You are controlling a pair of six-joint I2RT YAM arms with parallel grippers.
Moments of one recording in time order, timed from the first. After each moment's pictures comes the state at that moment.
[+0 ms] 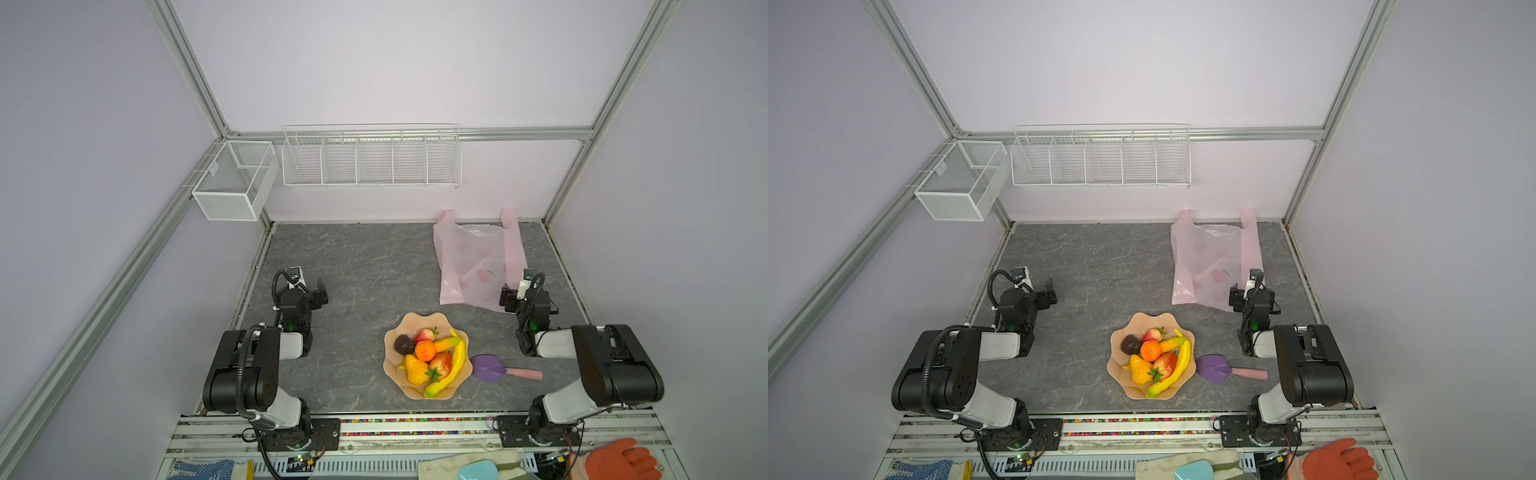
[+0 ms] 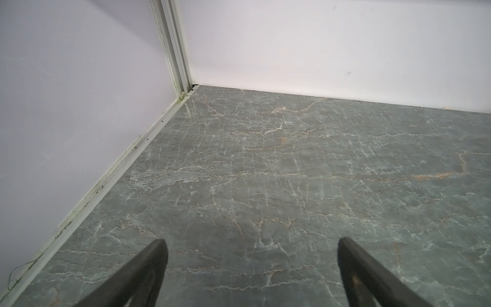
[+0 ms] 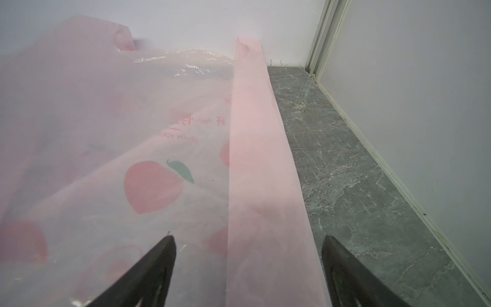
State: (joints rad) left arm -0.03 1.54 0.38 0.88 -0.13 -0.04; right arm 0.03 1.54 0.36 0.82 0.22 0.01
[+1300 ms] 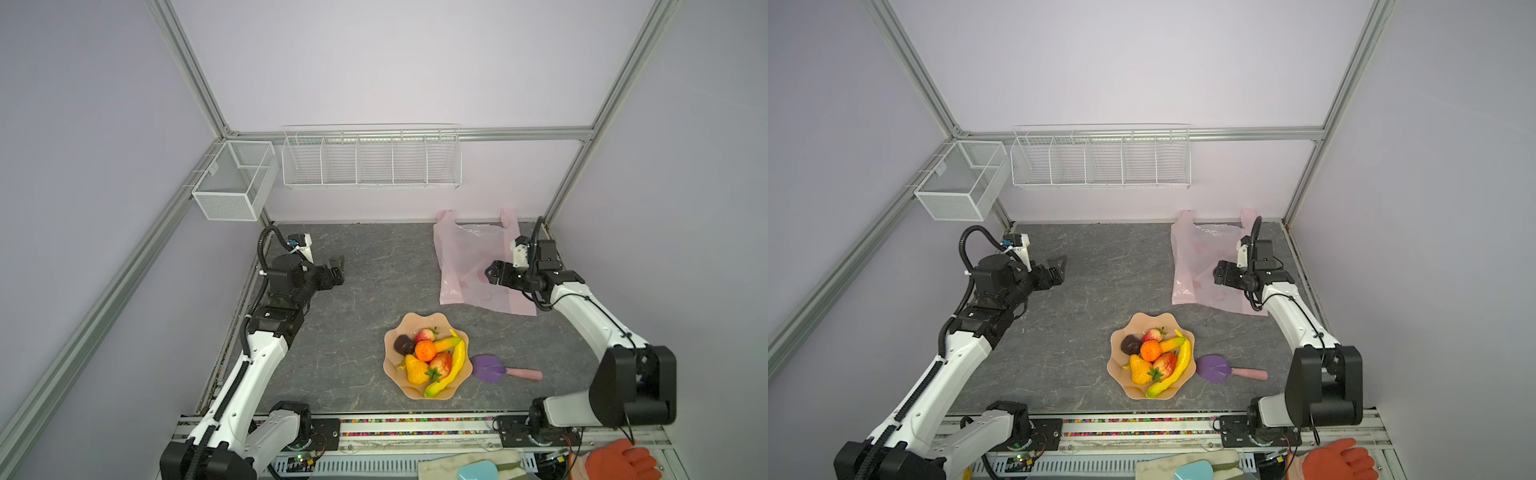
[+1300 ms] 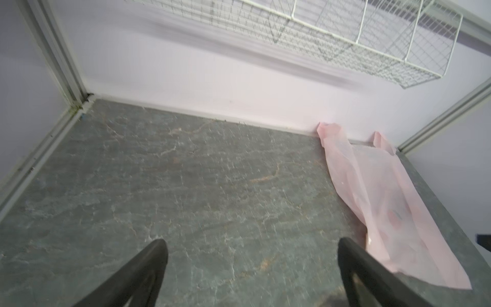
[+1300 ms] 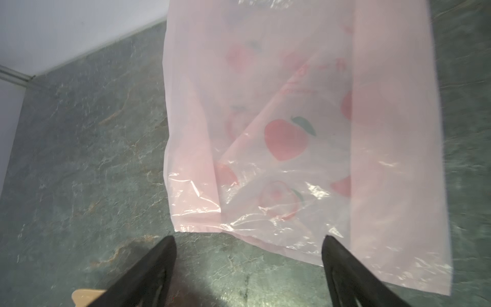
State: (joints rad) left arm -0.20 1.03 0.89 -0.25 0.12 -0.29; right arm 0.08 1.49 1.09 -0.51 -0.26 0.27
